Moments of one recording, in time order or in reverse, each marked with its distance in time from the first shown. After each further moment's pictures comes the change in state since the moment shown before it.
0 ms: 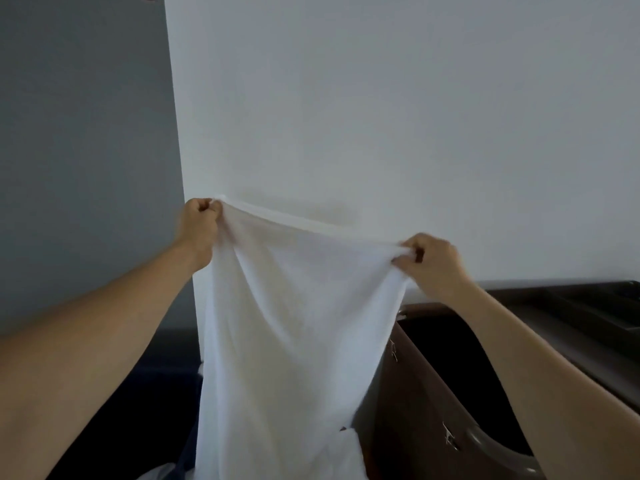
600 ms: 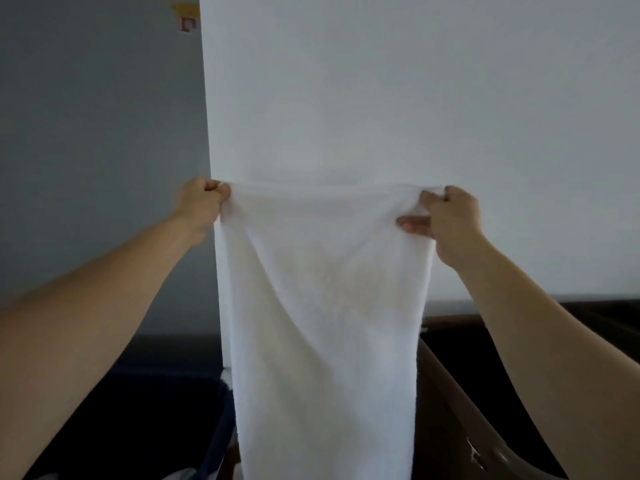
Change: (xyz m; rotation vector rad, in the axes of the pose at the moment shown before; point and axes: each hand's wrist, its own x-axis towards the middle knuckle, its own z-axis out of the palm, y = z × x) left_hand 0.006 0.068 -0.033 0.133 -0.039 0.163; right_hand 0.048 -0.073 -0.018 0.987 0.196 0.257
